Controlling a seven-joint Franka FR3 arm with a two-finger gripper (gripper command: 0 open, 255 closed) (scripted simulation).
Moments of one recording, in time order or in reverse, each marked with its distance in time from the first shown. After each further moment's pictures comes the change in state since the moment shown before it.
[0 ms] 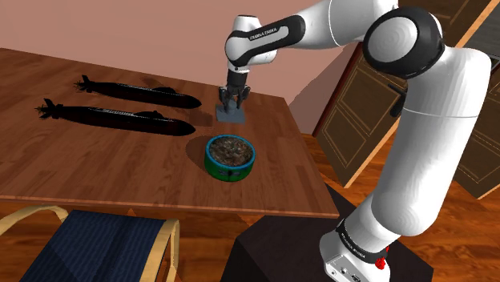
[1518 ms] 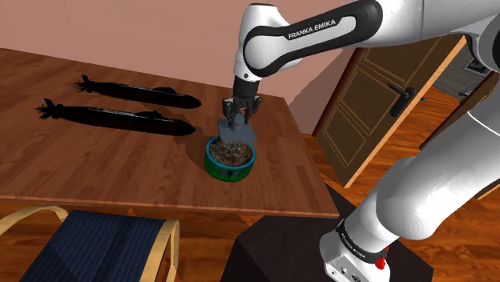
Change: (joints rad) arm 0.109 -0.479 0.098 -0.501 0.039 0.021 0.187
